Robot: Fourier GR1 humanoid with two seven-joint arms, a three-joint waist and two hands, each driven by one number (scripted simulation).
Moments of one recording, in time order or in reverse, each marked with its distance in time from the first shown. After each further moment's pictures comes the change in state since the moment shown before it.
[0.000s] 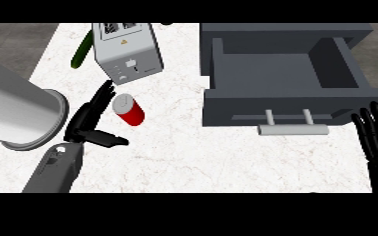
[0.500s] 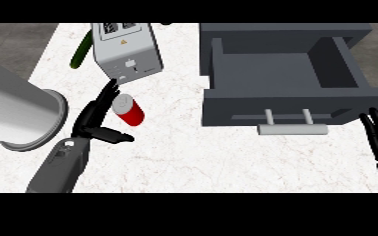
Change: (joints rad) left arm -0.102 -0.003 0.016 0.203 -0.025 0.031 -0.108; right arm -0.006 -0.022 -0.038 -0.017 -0.049 0.020 0.028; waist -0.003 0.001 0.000
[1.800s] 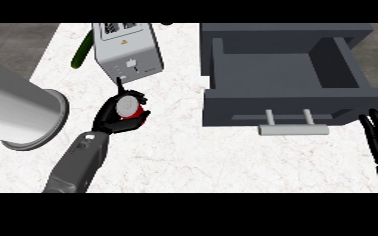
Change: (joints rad) left arm -0.105 -0.072 0.002 0.145 -0.002 0.016 -0.065; right arm 0.013 0.024 0.025 -0.052 0.003 -0.014 0.037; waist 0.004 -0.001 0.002
